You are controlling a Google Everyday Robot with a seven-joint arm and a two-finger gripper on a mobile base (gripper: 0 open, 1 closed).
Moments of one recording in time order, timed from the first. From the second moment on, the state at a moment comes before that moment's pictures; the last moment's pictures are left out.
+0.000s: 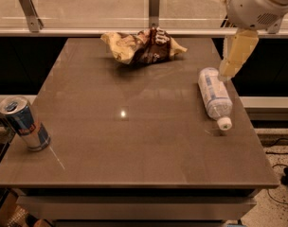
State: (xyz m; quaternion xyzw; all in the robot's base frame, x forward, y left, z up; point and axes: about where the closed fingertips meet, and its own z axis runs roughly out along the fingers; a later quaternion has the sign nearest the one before) arm 0.544 -0.161 1.004 -0.72 0.63 -0.09 0.28
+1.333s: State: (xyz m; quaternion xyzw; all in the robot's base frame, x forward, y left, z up) arm 0.612 -0.092 0.970 -0.75 0.60 -0.11 0.26
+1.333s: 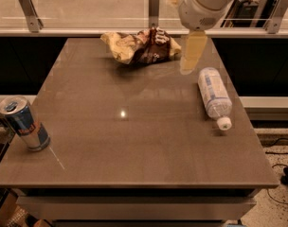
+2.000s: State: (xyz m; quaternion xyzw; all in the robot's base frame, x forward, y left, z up) arm 0.656 -0.063 0.949 -0.75 0.59 -0.11 0.28
